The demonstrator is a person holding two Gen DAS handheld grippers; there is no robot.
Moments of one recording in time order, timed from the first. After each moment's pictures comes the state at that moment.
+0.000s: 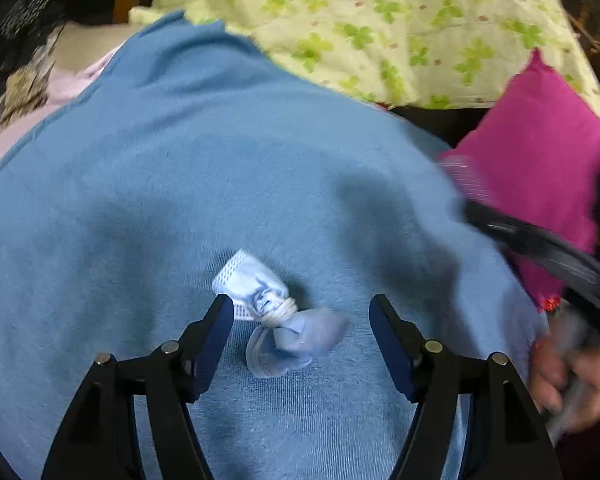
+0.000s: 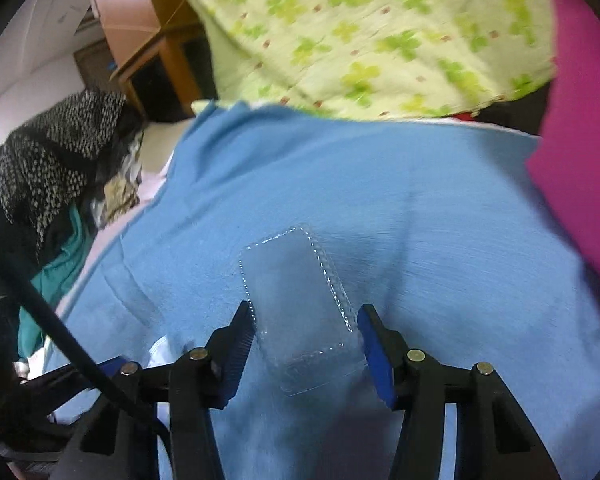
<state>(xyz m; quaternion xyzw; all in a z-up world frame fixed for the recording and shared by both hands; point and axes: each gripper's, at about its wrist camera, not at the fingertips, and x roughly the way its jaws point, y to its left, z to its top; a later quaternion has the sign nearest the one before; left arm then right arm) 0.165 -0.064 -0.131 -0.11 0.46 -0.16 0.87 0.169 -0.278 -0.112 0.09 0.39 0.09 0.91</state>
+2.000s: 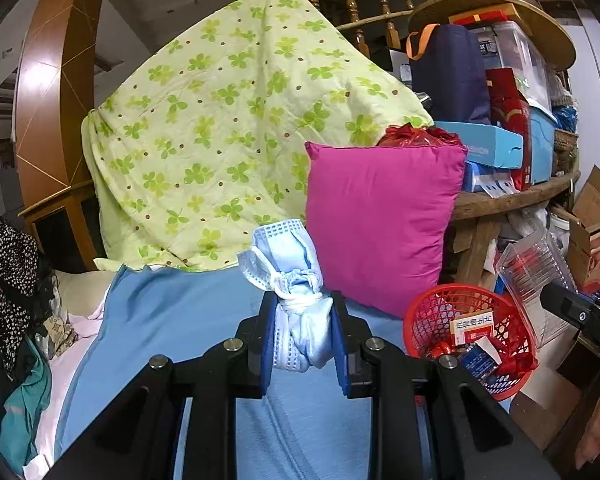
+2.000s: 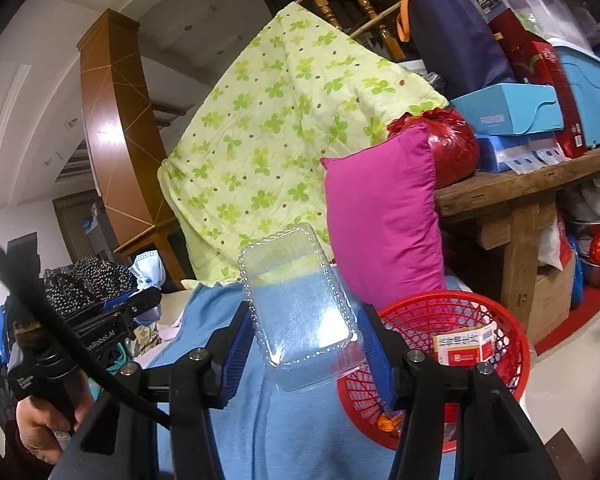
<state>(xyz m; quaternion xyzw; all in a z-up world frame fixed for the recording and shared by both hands) -0.105 -0.221 0.113 0.10 0.17 -0.23 0.95 -0.249 -0.403 0.060 0.19 0.12 -0.05 0.97</state>
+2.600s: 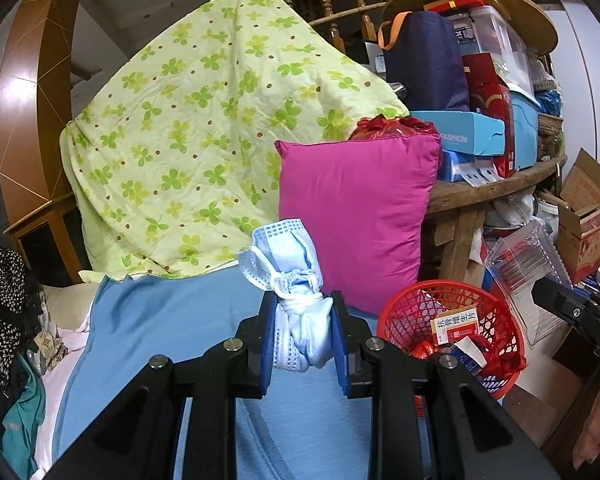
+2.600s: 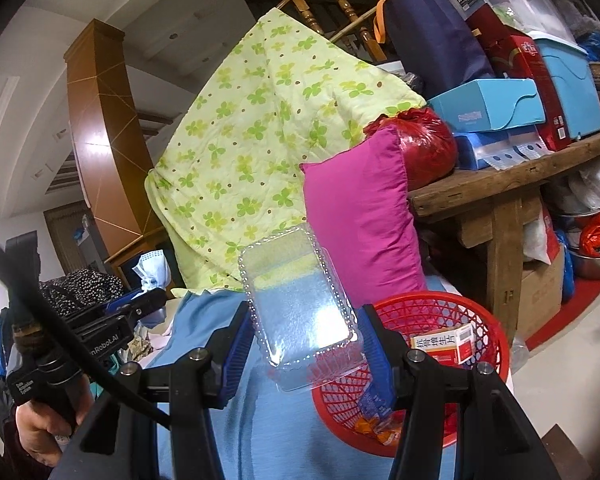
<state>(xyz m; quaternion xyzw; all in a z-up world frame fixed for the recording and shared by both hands) -0.111 -0.259 0.110 0.13 0.17 -0.26 0.94 -0.258 -0.429 0.055 0.20 0.12 -0.07 0.97</state>
